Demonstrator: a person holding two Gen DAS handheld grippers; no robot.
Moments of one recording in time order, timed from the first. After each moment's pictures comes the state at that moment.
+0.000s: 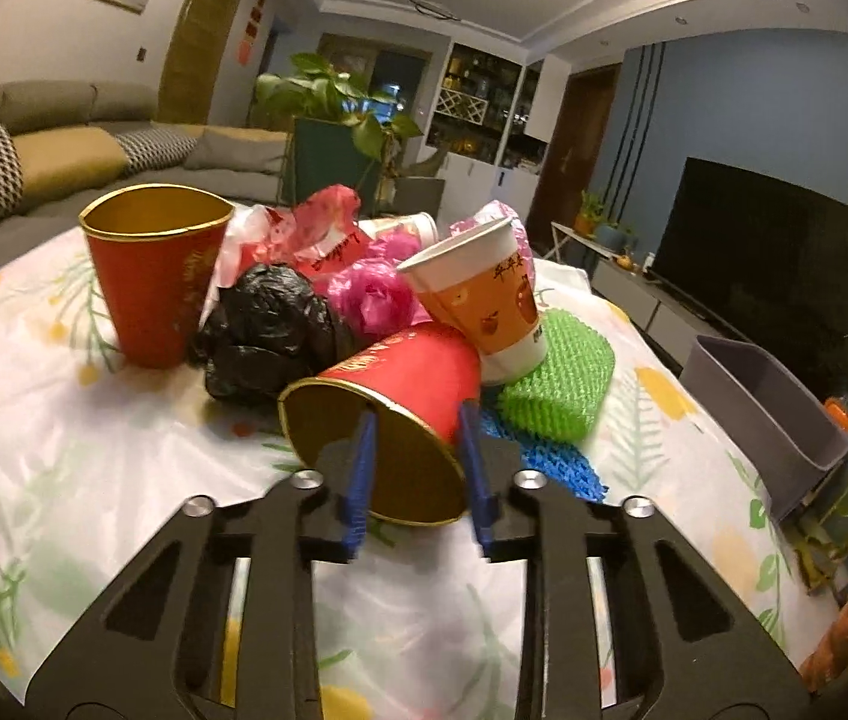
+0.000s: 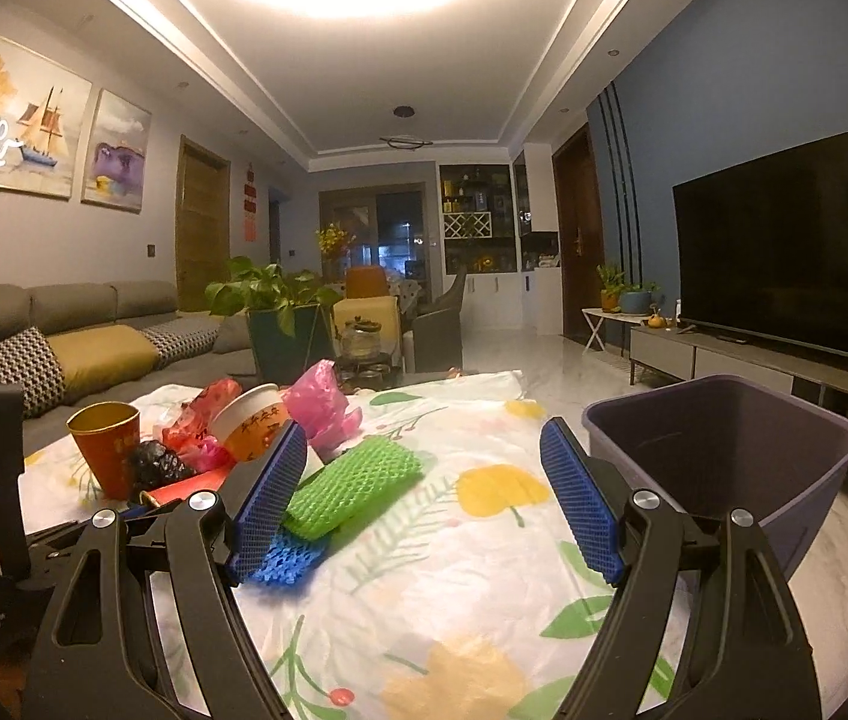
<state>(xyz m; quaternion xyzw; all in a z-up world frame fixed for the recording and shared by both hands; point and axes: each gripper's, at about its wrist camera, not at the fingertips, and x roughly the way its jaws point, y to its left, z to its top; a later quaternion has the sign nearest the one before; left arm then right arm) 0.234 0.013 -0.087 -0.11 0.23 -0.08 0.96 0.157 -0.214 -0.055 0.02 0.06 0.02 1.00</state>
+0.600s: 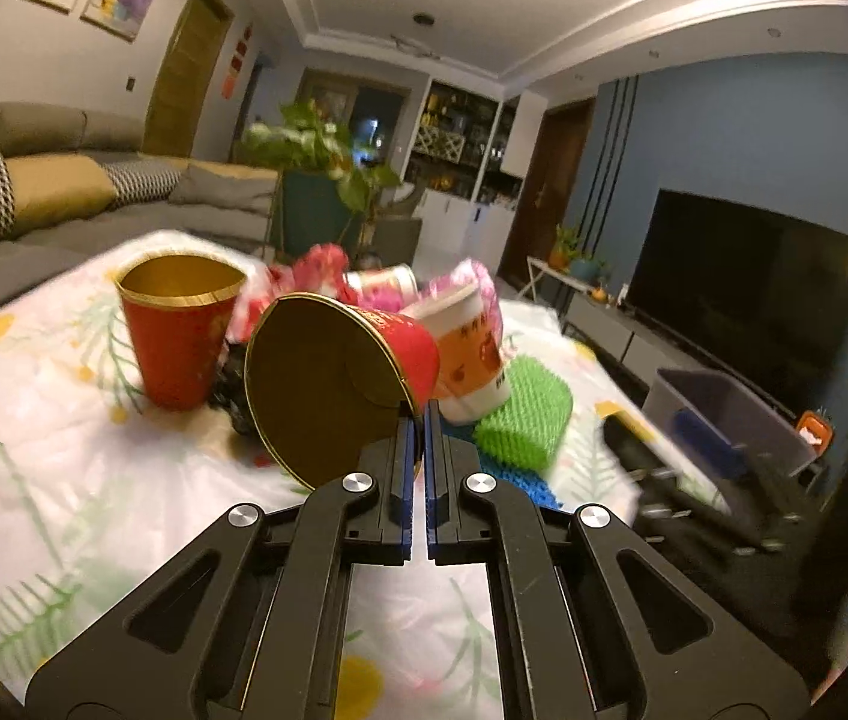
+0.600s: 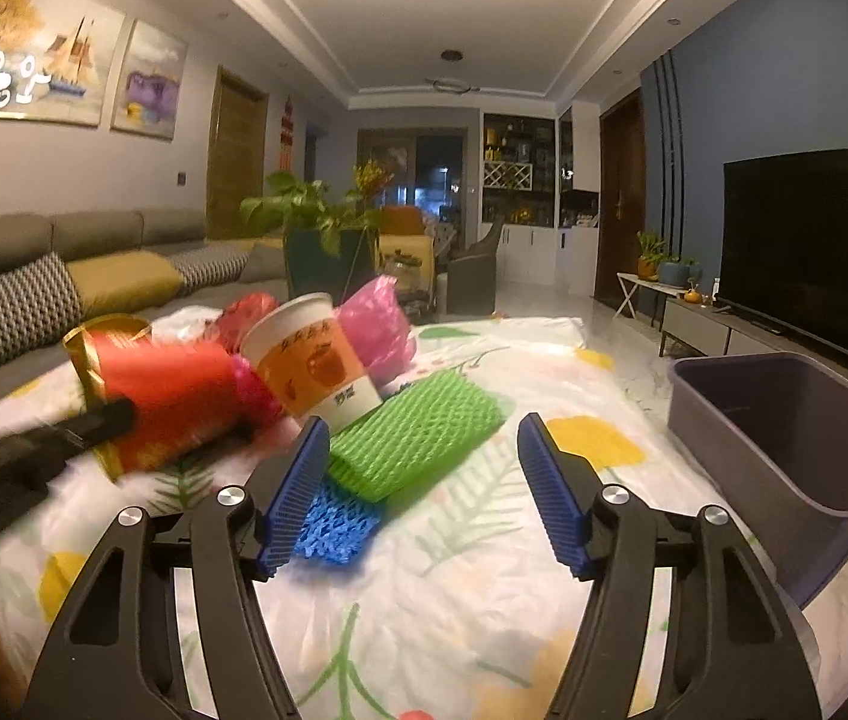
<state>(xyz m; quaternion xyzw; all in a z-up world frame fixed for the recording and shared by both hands) 0.197 0.029 -0.057 -0.12 0.17 -0.09 0.97 0.206 -0.169 -0.083 -0.03 0.14 0.06 0.99</state>
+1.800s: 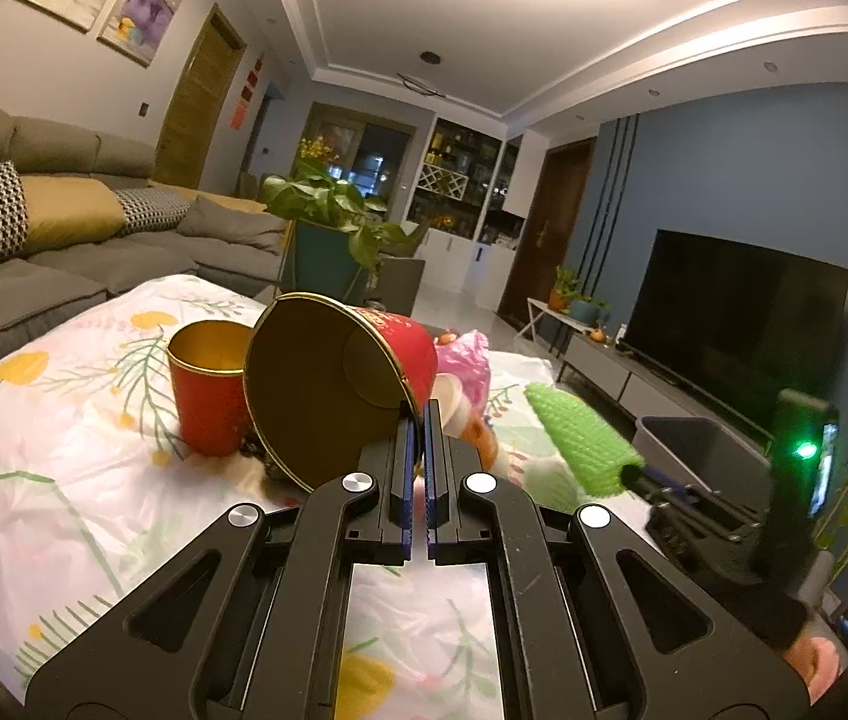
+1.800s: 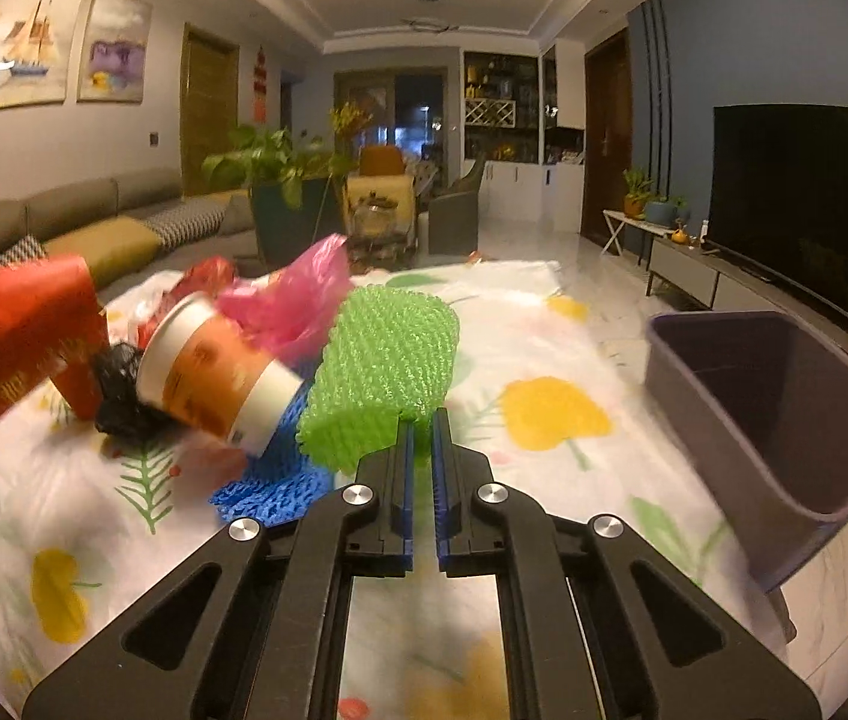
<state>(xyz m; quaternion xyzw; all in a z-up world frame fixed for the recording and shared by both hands) 0.174 0.048 -0.032 -0.13 0.13 -0.09 0.98 0.214 -0.204 -0.072 0.00 0.21 0.04 0.98</state>
